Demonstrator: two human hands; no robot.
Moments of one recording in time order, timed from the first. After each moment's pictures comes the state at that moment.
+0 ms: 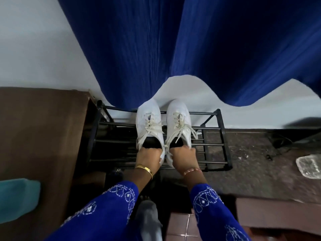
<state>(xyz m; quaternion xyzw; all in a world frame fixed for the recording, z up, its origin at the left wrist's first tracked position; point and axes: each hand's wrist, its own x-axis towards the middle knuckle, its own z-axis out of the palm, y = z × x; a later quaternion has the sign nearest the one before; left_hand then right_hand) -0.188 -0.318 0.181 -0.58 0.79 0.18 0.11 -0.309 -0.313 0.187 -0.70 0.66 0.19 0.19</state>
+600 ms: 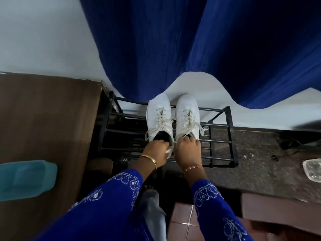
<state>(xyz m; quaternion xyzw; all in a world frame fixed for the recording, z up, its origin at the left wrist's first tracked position) -0.171 -0.315 0.164 -0.53 0.79 0.29 0.06 -0.293 -0.302 0.178 -0.71 0.69 0.13 0.10</state>
